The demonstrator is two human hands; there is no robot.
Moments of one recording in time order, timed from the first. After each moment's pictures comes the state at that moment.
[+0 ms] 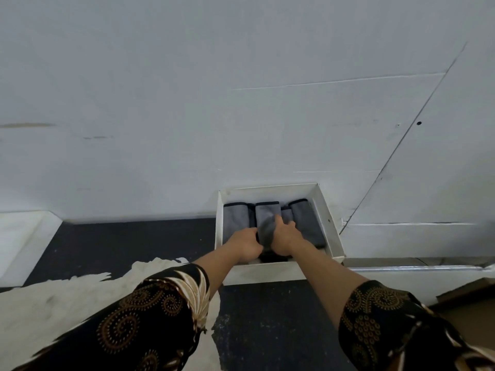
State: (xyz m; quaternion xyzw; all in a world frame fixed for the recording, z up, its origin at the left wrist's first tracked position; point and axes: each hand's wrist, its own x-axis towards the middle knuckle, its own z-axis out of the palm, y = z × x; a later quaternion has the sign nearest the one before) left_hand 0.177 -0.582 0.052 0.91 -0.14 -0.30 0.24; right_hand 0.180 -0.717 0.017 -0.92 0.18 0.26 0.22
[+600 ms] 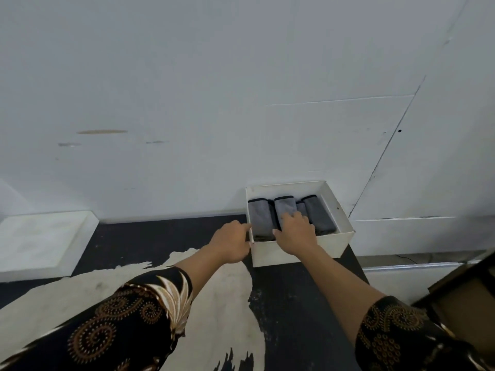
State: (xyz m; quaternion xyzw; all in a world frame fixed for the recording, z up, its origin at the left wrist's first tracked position) left_hand 0.112 -0.447 0.114 0.95 -0.24 -0.17 0.14; right_hand 0.085 -0.629 0.085 -0.98 0.15 0.05 0.15
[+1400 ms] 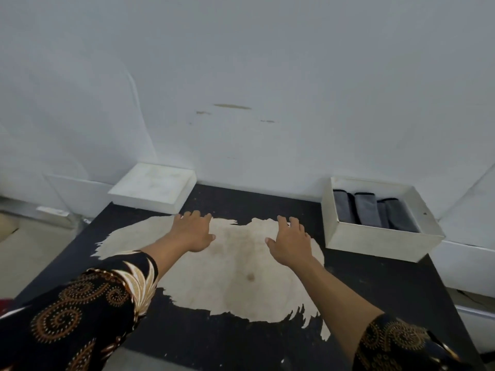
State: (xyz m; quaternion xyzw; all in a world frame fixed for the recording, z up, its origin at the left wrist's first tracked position) left_hand 0.024 -0.140 0.118 0.99 -0.03 -0.14 -0.07; right_hand 0.006 -0.383 0.083 -0.98 0.04 0.05 0.18
